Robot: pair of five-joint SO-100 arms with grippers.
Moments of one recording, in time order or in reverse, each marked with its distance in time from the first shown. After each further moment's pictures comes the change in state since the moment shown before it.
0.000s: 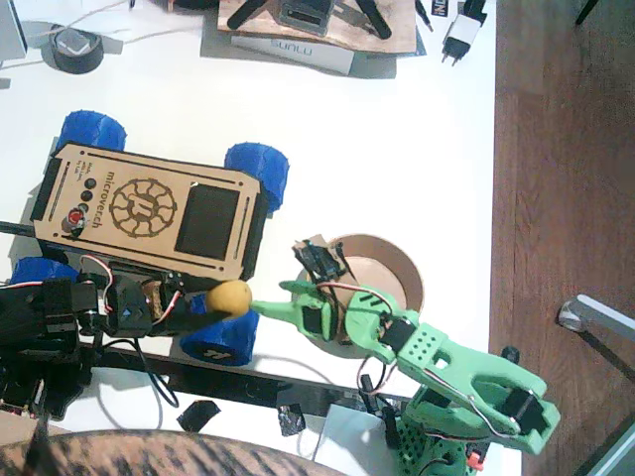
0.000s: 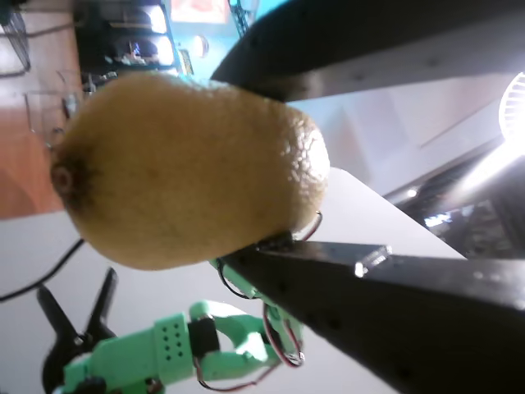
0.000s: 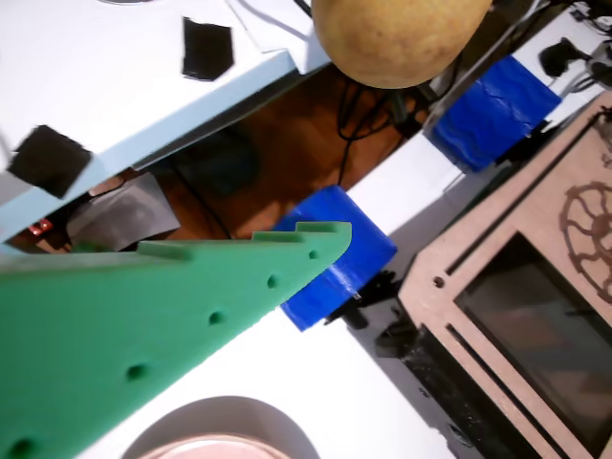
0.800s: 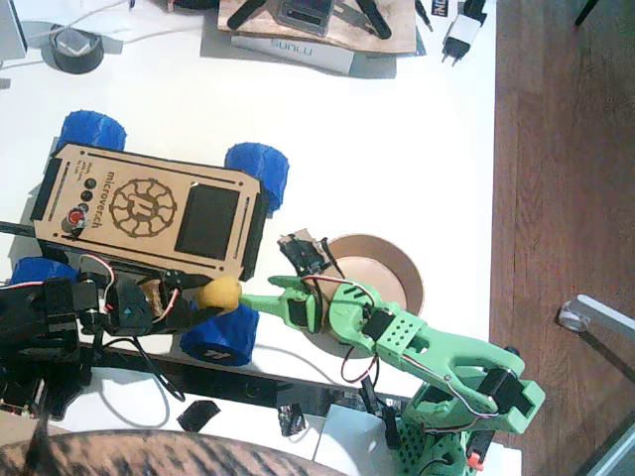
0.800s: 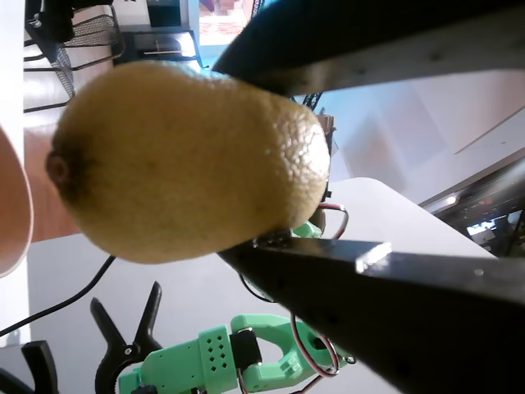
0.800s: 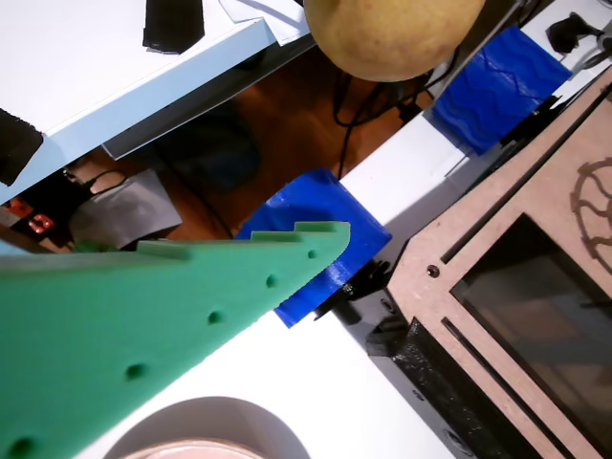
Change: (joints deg) arm 0 -0.7 -0.2 0.8 0.4 -0.3; arm 1 0.4 -14.1 -3.9 -8.9 -0.1
